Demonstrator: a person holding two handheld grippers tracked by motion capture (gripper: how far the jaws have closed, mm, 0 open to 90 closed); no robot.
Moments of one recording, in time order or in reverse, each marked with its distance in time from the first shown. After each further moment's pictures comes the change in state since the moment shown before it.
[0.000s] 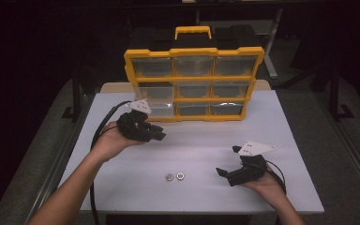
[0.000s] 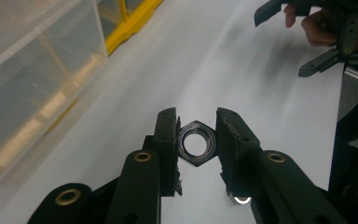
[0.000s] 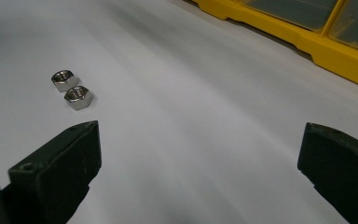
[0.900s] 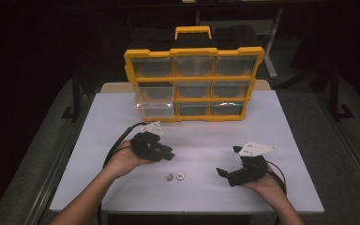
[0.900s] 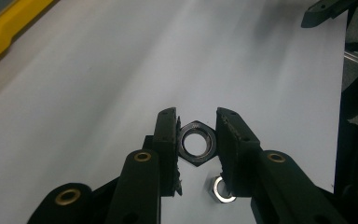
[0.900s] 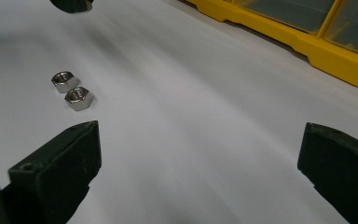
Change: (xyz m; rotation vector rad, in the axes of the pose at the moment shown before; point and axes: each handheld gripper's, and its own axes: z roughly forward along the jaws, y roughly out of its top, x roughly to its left) left arm -0.021 -0.037 0.055 0.067 -0.061 0.023; right arm 0.002 0.001 -0.003 -0.006 -0.011 -0.008
